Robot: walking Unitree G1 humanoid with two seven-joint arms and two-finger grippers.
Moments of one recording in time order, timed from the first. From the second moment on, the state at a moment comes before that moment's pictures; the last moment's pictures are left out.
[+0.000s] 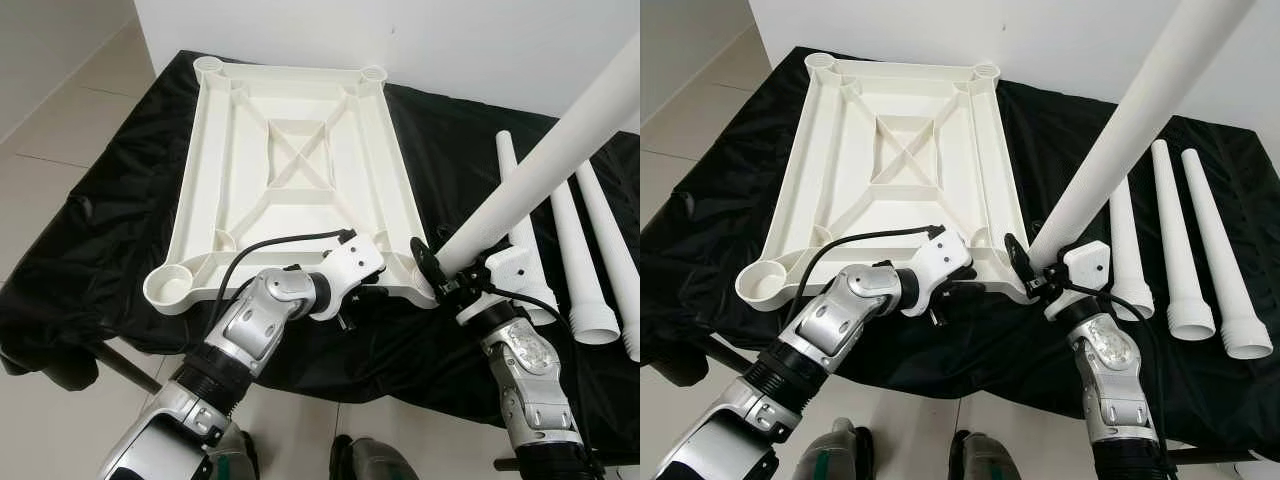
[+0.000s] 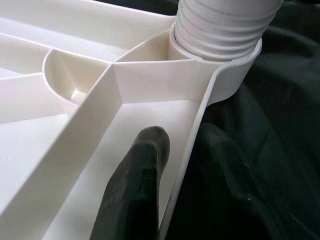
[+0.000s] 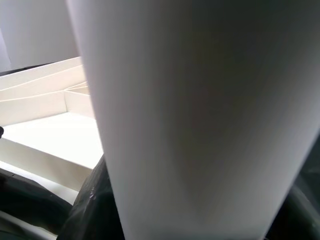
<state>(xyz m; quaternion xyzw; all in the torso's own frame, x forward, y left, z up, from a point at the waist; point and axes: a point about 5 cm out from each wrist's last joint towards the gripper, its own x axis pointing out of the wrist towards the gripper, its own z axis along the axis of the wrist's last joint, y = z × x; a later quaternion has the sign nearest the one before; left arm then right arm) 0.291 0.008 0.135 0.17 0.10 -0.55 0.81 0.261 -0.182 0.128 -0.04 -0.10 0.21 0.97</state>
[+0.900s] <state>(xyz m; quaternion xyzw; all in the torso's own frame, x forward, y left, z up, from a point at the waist) 0.296 0.016 0.135 0.18 0.11 -0.53 0.82 0.287 -0.179 0.135 -0.02 -0.06 0.21 0.98</state>
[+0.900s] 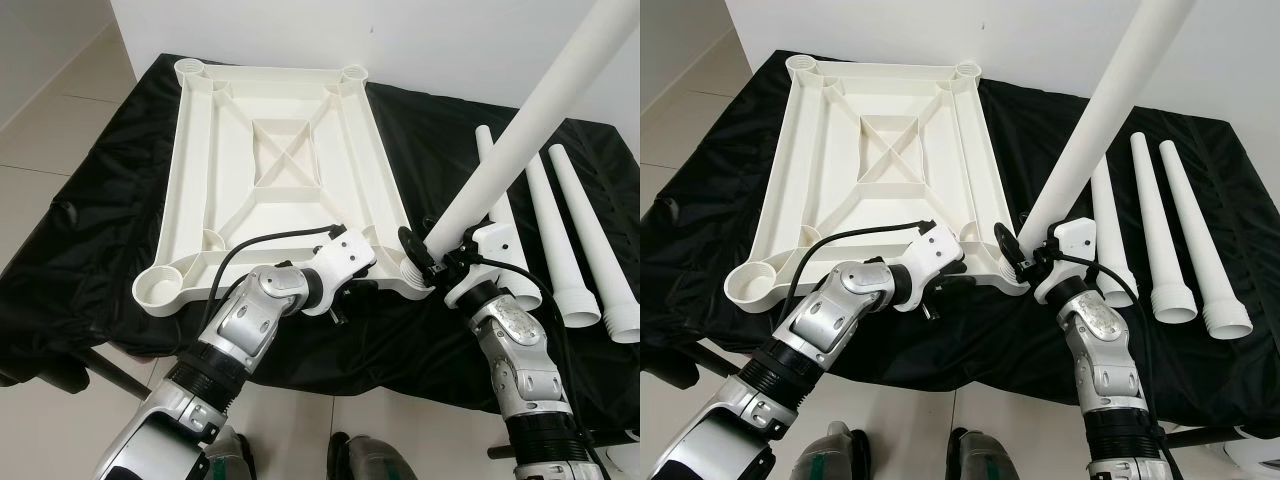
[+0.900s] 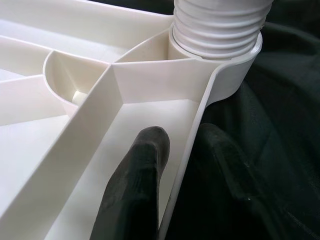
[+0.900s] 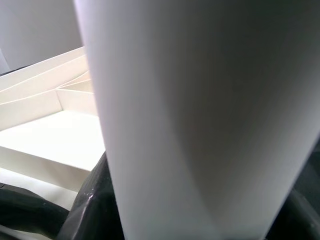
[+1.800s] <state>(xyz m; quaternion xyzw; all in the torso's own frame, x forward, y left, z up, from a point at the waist) 0.295 0.016 0.138 0.18 0.10 -0.53 0.82 0.280 -0.159 0.139 0.01 -0.08 0.06 0.99</state>
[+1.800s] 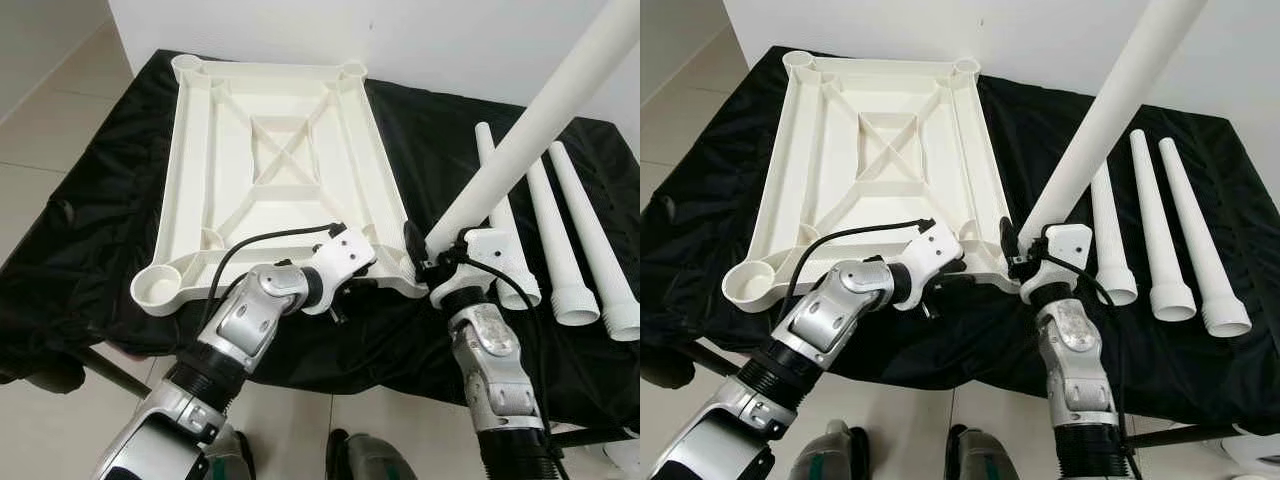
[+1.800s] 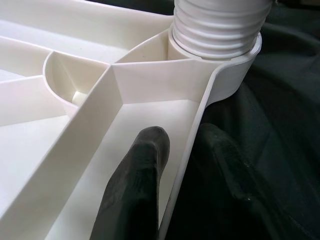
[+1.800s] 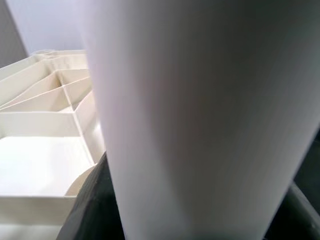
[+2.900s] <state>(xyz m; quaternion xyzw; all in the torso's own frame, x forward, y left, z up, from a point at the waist) 0.297 0.016 0.152 0.18 0.08 -0.50 0.84 0.311 -0.122 0.142 0.05 -0.05 -0.09 0.99</state>
